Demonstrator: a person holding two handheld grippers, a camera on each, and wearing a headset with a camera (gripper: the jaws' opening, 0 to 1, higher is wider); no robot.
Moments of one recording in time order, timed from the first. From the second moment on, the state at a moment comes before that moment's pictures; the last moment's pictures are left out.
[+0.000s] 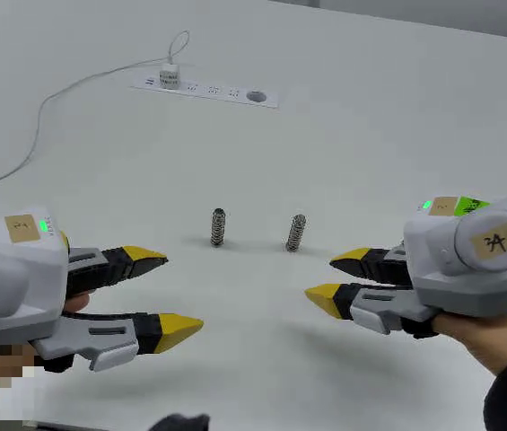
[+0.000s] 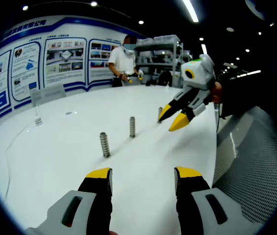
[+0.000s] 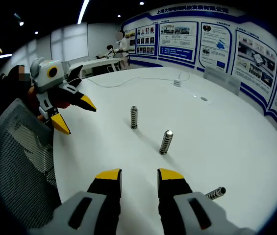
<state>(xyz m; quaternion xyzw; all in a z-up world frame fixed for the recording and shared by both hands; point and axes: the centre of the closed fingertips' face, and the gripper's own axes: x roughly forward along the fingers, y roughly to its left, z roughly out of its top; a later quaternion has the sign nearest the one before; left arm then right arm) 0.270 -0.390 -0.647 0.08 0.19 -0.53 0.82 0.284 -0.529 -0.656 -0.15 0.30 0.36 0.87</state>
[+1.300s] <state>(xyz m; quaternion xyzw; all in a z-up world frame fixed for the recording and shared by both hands) 0.269 -0.390 -0.652 0.08 0.21 -0.52 0.82 0.253 -0.631 -0.649 -0.13 0.26 0.30 0.91</state>
